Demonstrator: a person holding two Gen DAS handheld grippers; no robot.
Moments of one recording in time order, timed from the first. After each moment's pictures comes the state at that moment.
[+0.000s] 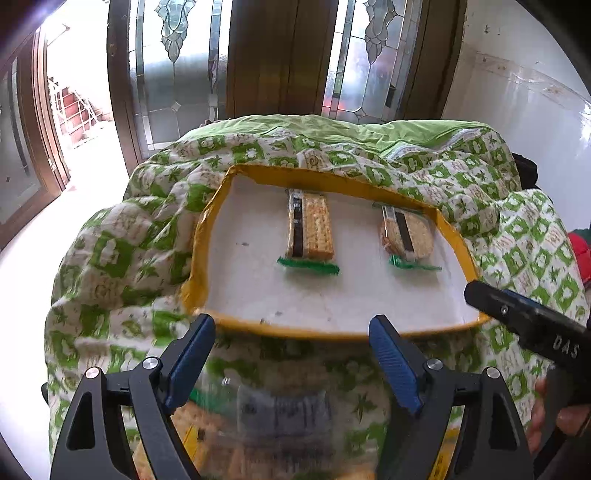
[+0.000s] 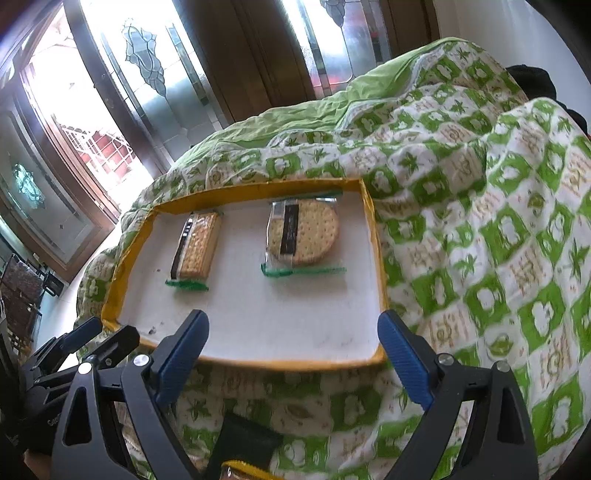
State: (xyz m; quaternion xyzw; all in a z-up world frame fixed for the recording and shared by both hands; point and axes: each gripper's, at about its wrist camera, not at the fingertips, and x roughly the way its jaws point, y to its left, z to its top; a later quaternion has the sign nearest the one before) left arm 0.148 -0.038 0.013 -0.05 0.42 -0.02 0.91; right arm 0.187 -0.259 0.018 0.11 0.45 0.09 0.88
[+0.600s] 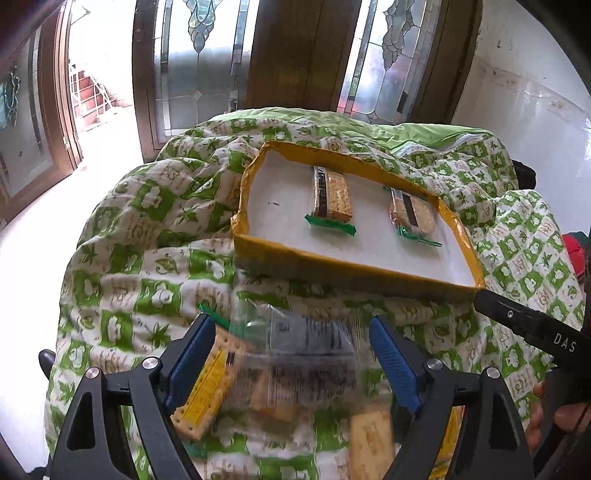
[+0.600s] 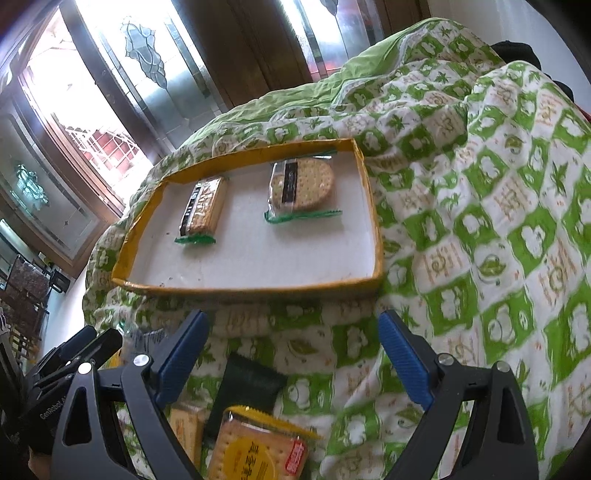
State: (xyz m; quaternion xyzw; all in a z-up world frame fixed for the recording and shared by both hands) left arm 0.092 -0.018 0.005 -0.08 0.42 0.00 0.91; right arm 0.137 -0.262 0.007 0.12 0.47 0.10 0.87
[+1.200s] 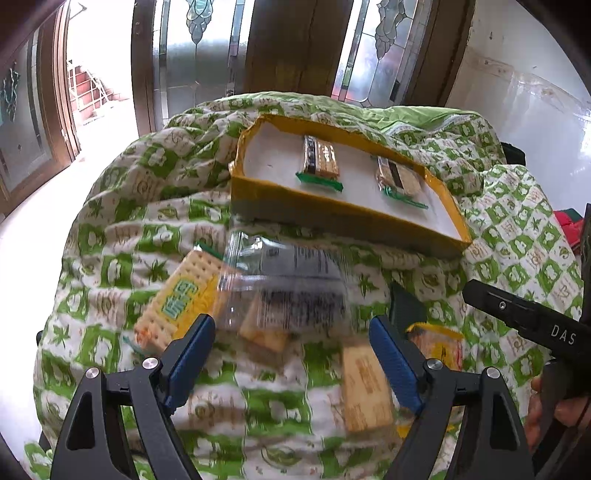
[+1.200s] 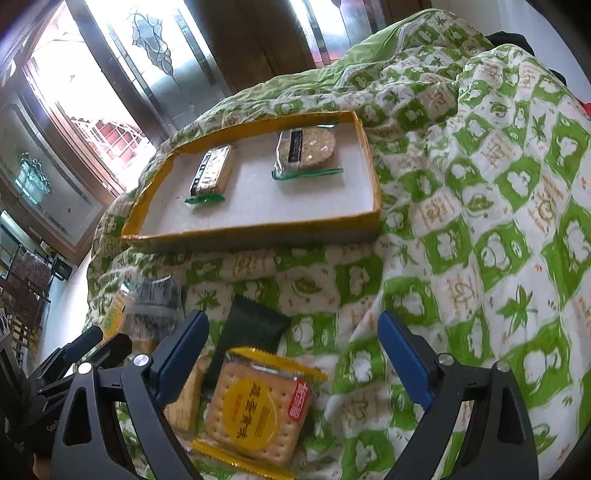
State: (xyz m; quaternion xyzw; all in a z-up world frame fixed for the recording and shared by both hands) left arm 0.048 -0.027 -0.012 -0.08 0.43 -0.01 0.90; right arm 0.094 -0.257 -0.001 0.11 0.48 0.11 0.86
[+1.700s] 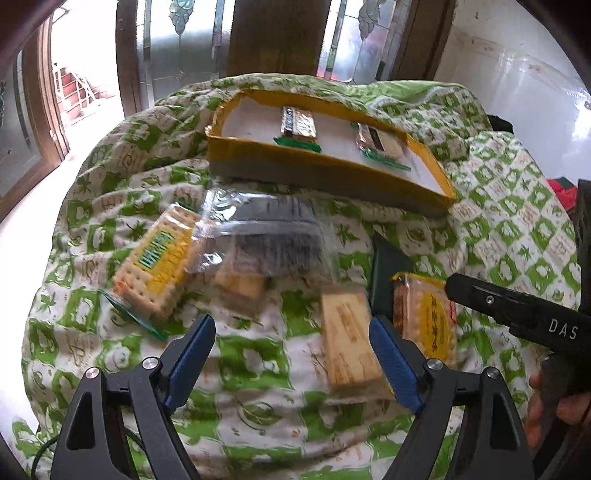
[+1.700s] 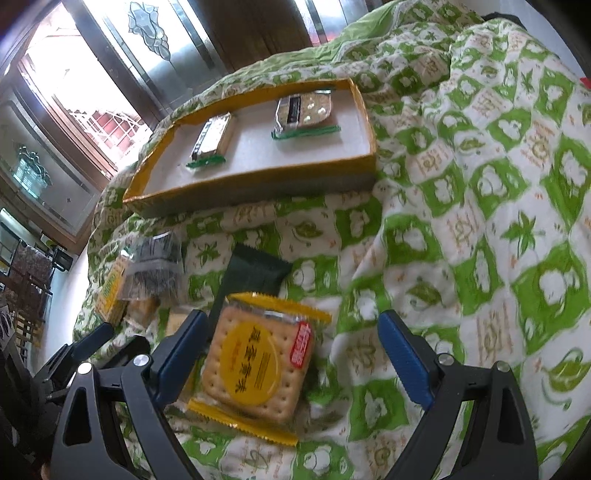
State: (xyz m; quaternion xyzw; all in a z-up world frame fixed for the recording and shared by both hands) left arm 0.025 -0.048 -0.029 -0.06 0.46 -0.04 0.89; right arm 0.066 -0.254 -0.017 0.12 0.52 0.11 0.84
